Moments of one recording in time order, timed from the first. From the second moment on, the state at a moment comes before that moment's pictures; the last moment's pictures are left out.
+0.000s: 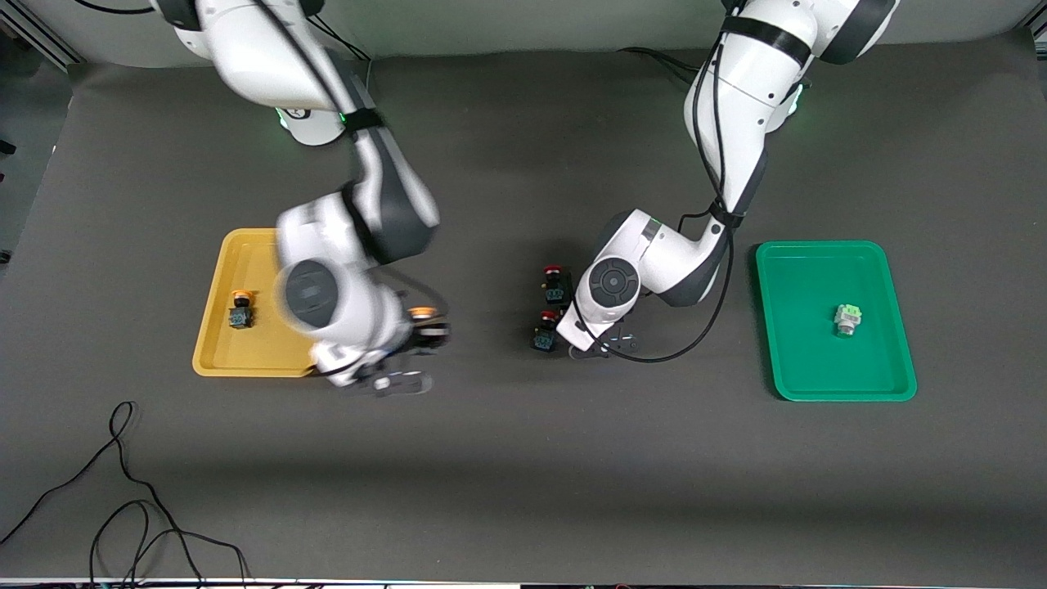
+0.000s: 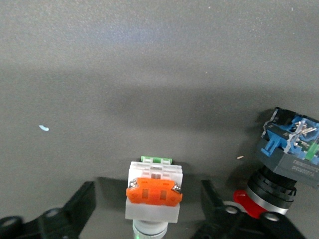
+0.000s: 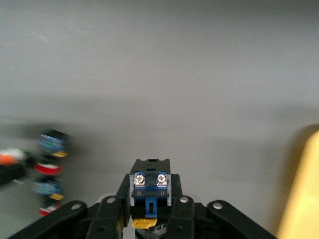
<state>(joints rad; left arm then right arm) -0.54 0.75 -0.11 -1.63 -0.07 2.25 -0.71 0.73 0.64 -0.49 -1.33 0.37 1.78 0.13</state>
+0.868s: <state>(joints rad) -0.46 0.51 -0.09 -1.59 -0.06 1.81 -0.62 0.72 0.44 -0.81 -2.00 0.36 2.11 -0.46</state>
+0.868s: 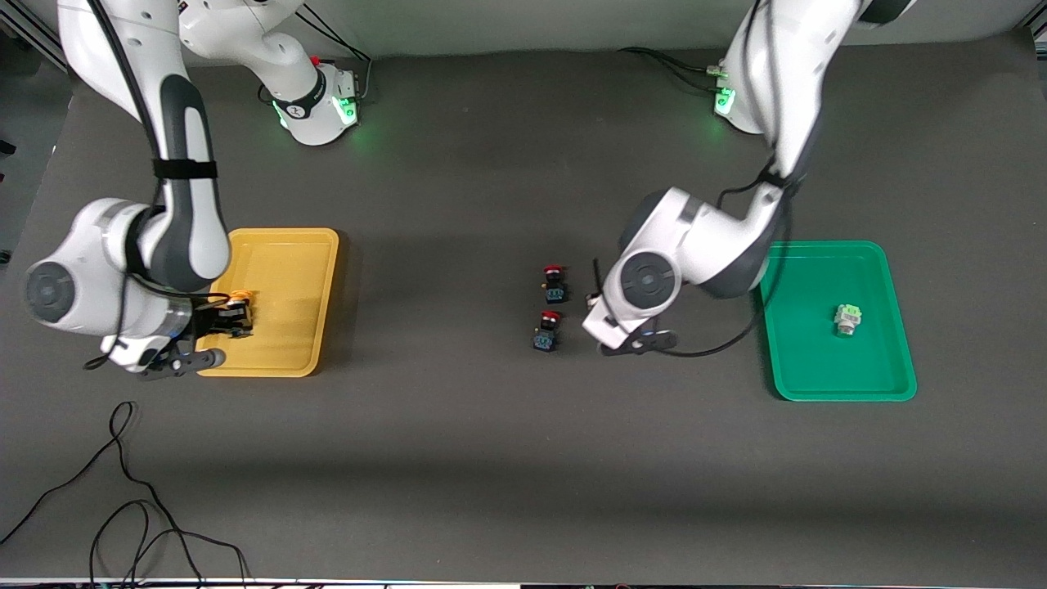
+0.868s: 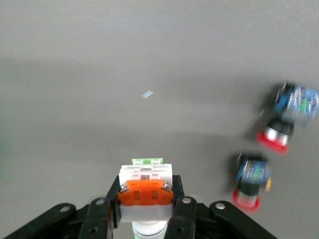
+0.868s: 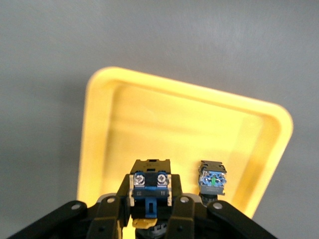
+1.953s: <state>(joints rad) -0.03 0.38 -0.08 -1.72 0.01 1.77 0.15 0.79 0.52 -0.84 -1.99 0.52 2.06 -0.44</state>
